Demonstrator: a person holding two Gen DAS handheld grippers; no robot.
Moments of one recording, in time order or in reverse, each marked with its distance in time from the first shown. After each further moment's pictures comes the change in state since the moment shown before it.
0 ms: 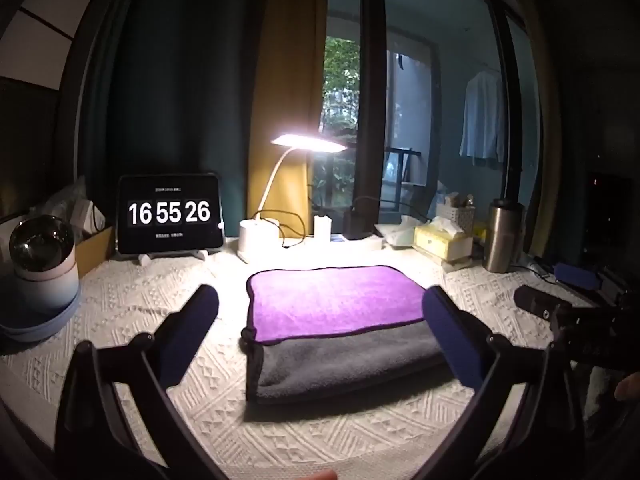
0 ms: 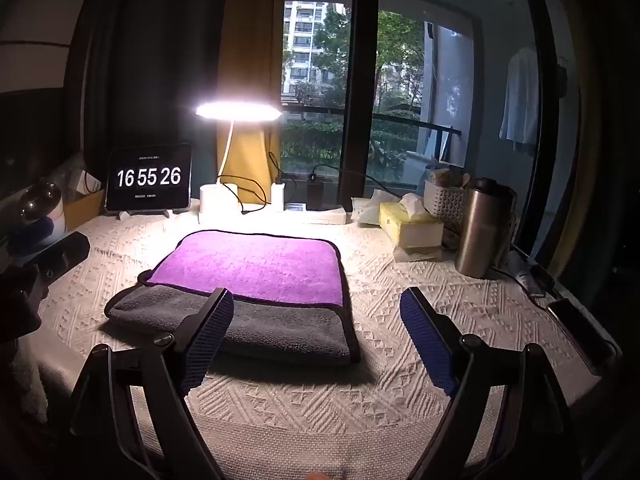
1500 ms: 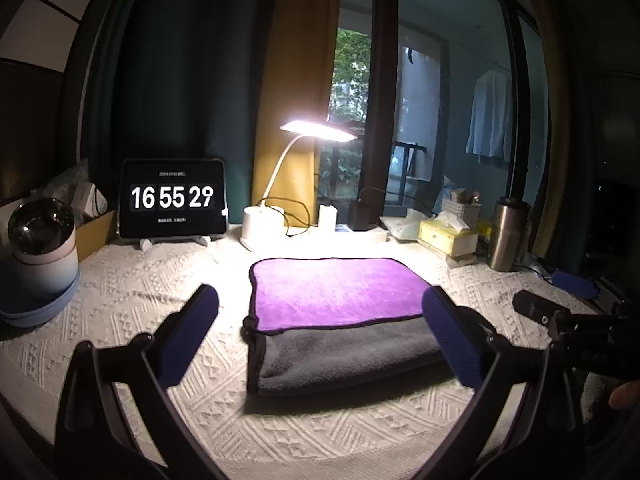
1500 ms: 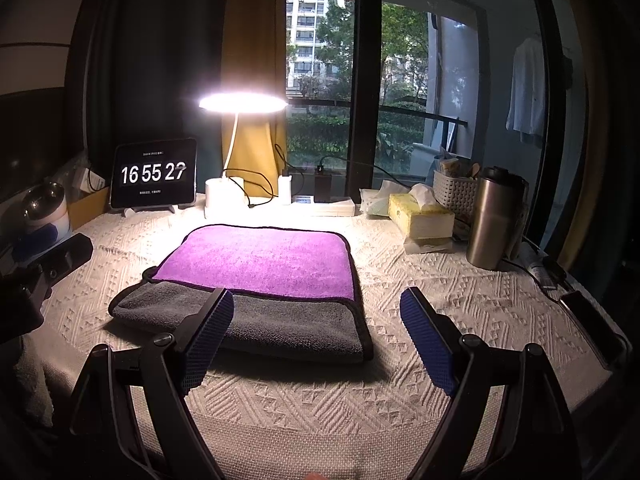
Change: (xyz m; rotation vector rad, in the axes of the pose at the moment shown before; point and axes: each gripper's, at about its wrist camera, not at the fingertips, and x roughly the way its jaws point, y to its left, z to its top) left arm 0.002 0.001 -0.005 -0.036 0.032 0.008; right arm 0.011 0.002 -0.002 0.007 0.033 0.029
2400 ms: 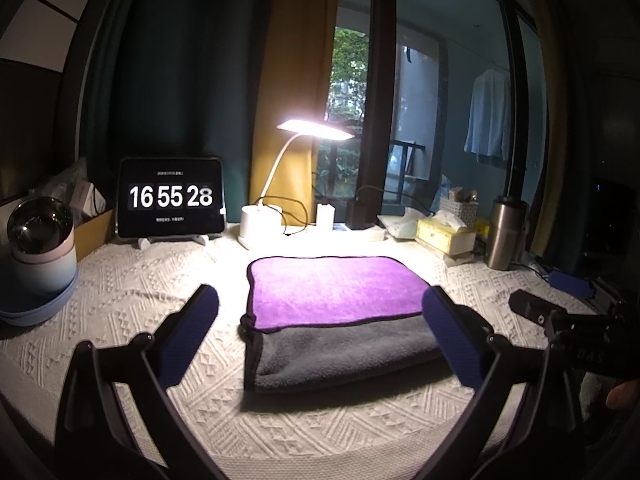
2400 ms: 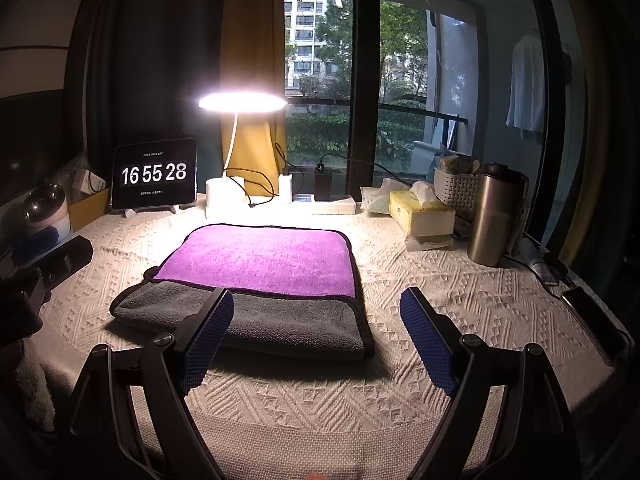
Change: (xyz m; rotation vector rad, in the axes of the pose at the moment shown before) left arm 0.001 0.004 0.003 -0.001 0.006 -0.004; right arm 0.000 -0.002 -0.001 0.011 0.004 0.004
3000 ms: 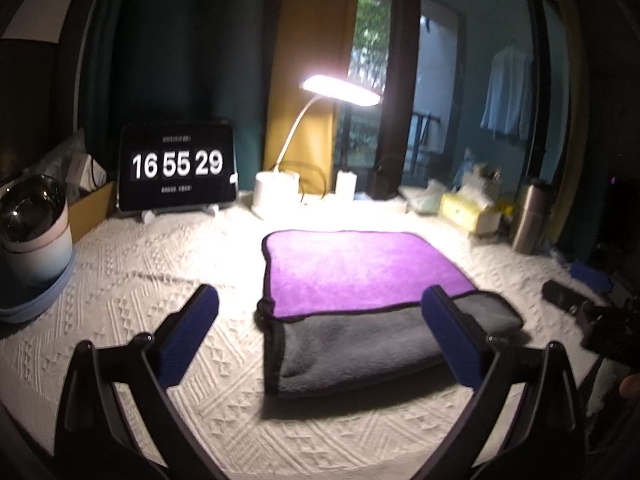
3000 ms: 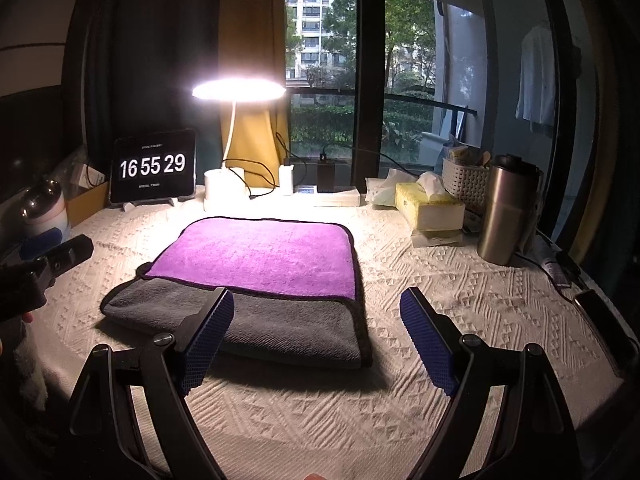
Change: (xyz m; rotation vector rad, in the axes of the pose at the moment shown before) left arm 0.050 0.024 0.003 -0.014 0.150 0.048; right arm 0.030 -0.014 0.005 -0.002 0.043 0.041
